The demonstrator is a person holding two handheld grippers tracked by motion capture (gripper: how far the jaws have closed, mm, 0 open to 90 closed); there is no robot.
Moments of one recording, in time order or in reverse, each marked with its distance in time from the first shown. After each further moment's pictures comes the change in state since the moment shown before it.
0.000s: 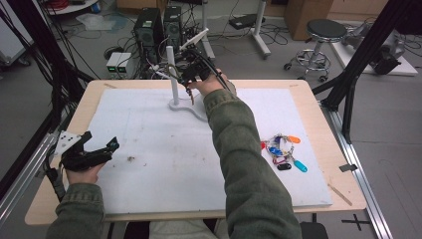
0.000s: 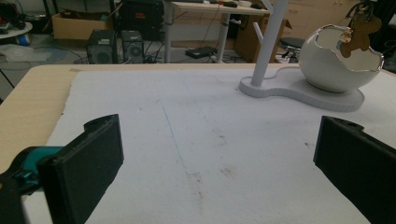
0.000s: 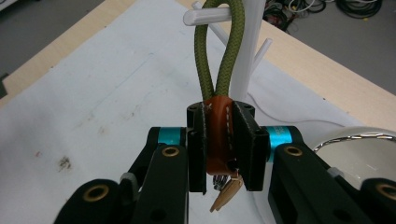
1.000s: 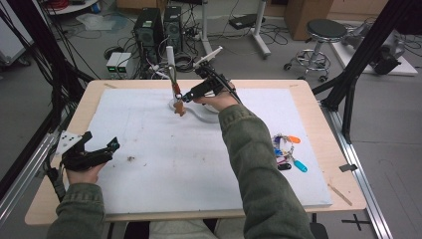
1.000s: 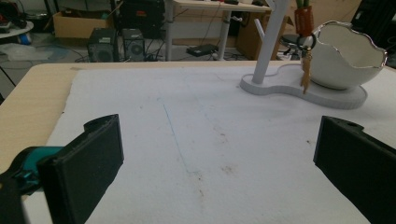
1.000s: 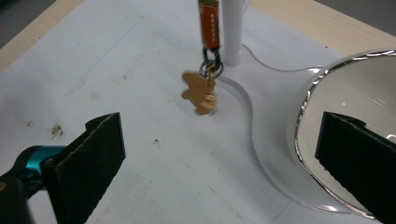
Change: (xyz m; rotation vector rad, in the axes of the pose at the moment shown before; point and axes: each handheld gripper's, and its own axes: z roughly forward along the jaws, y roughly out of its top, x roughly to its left) left arm -0.001 0.000 0.001 0.011 0.008 0.010; right arm -0.010 -0.057 -0.007 0.025 0.003 0.059
